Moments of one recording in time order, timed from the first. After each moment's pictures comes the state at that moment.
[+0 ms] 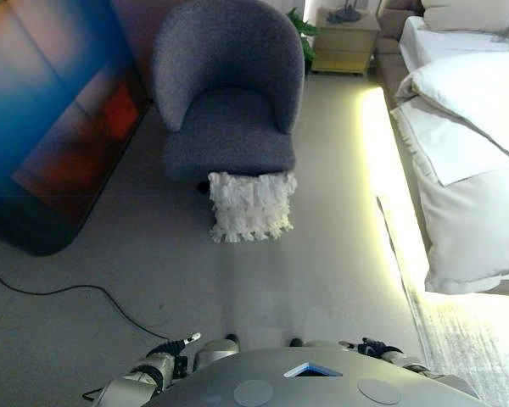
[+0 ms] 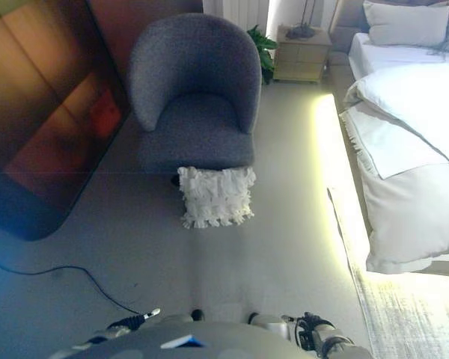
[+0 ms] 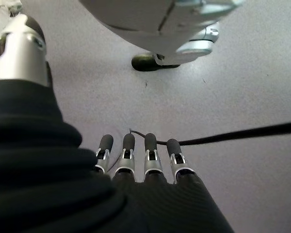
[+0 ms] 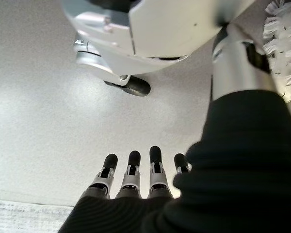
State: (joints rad) left arm 0.03 0.21 -0.20 1.31 -0.26 0.15 0.15; right arm 0.02 -0.25 0.21 1.31 0.14 0.12 -0.01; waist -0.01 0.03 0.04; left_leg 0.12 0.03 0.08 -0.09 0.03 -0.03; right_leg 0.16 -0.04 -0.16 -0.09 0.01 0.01
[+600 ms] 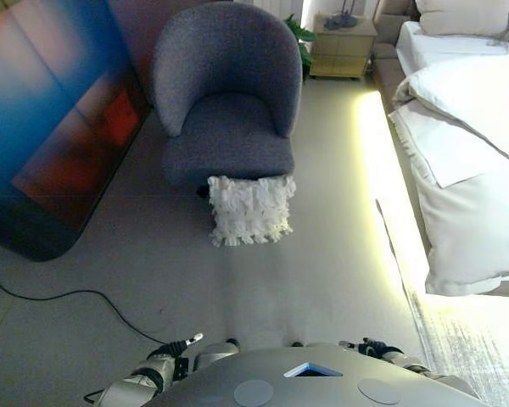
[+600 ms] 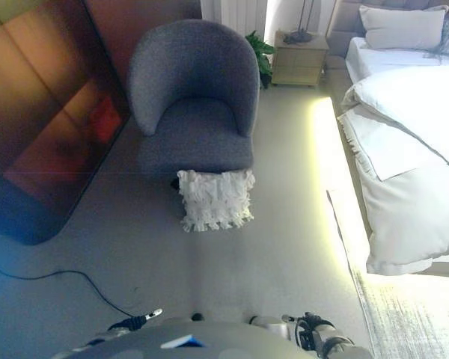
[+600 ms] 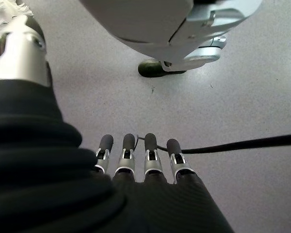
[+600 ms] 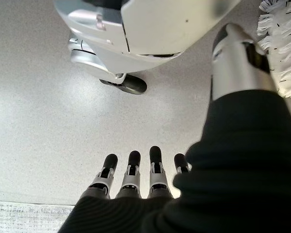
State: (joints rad) left arm 0.03 0.21 -0.20 1.31 -0.25 0.14 0.12; right arm 0.03 -0.25 0.21 1.30 0.15 0.11 -0.01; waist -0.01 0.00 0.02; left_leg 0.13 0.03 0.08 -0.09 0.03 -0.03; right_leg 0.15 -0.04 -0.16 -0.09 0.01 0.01
